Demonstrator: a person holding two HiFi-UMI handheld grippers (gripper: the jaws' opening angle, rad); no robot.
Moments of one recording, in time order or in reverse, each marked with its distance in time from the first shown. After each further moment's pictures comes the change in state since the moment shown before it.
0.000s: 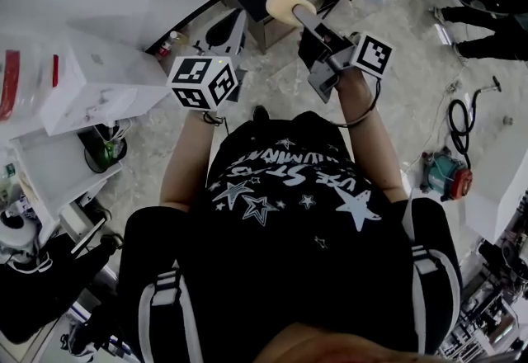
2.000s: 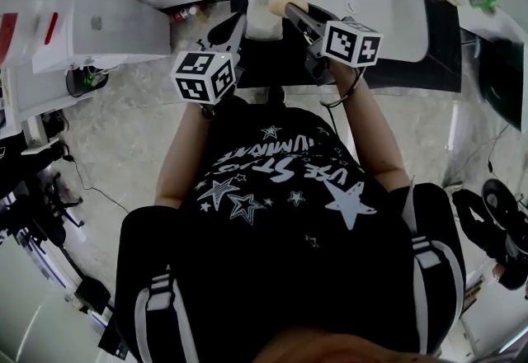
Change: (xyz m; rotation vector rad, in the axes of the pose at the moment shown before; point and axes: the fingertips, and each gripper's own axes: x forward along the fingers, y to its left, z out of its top) left arm 0.171 0.182 -0.035 -0.124 0.067 0.557; right arm 0.233 -0.218 0.115 -0.447 0.712 -0.055
